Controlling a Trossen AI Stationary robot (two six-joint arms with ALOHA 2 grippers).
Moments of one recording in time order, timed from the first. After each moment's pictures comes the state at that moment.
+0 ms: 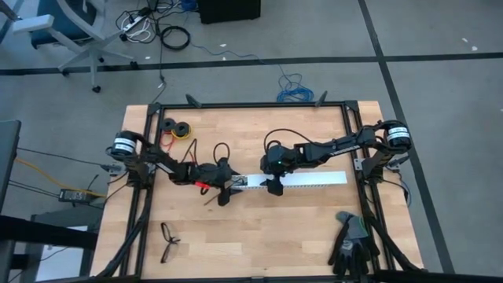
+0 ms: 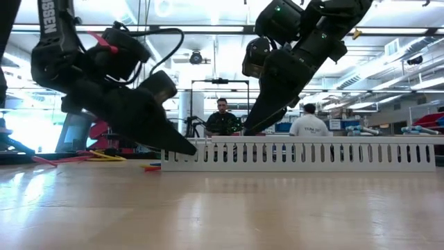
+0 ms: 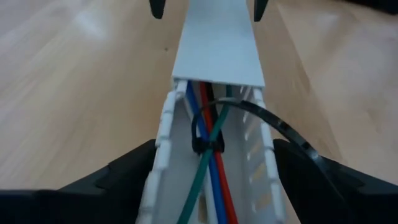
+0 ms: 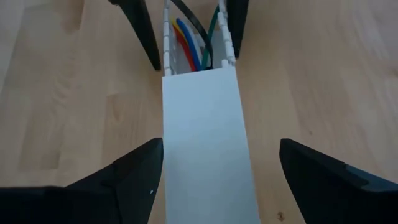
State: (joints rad) left arm -0.06 1.77 0.42 0.90 -0.08 -0.17; right arm -0.02 1.69 0.94 -0.05 -0.10 0.14
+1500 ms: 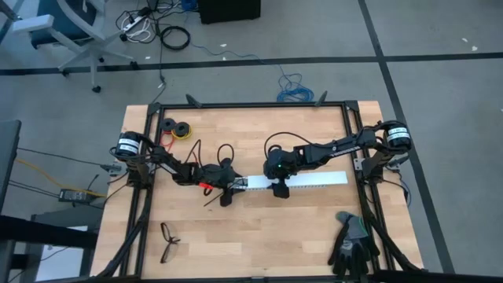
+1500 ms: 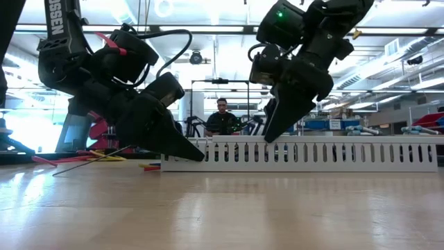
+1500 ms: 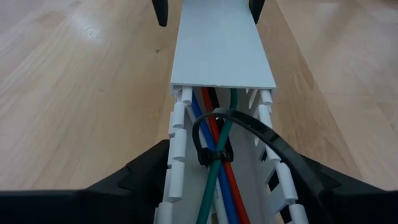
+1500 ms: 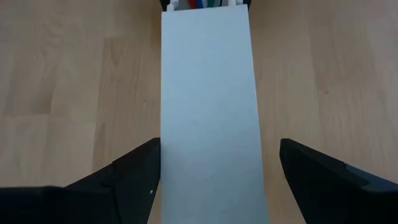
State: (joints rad) left arm -0.06 1.82 0.48 0.87 -0.07 -0.12; right arm 0.00 1.68 0.94 -0.18 -0.10 0.06
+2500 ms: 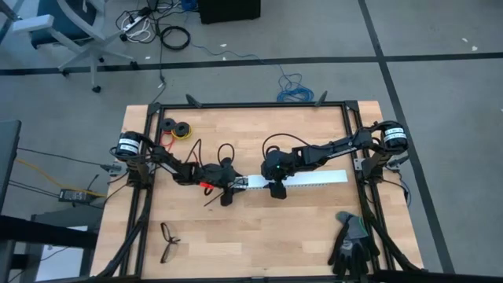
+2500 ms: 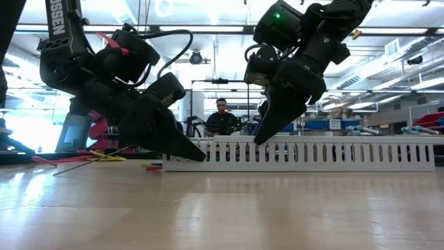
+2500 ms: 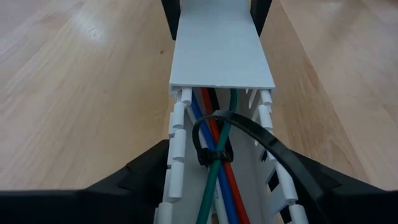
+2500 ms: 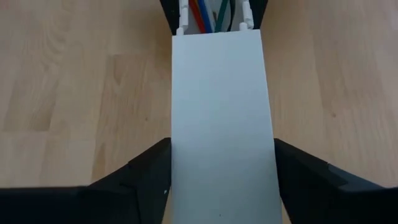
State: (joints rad) left arm -0.06 1.82 0.49 0.87 -0.08 -0.11; right arm 0.00 1.72 0.94 -0.10 -0.10 0.06
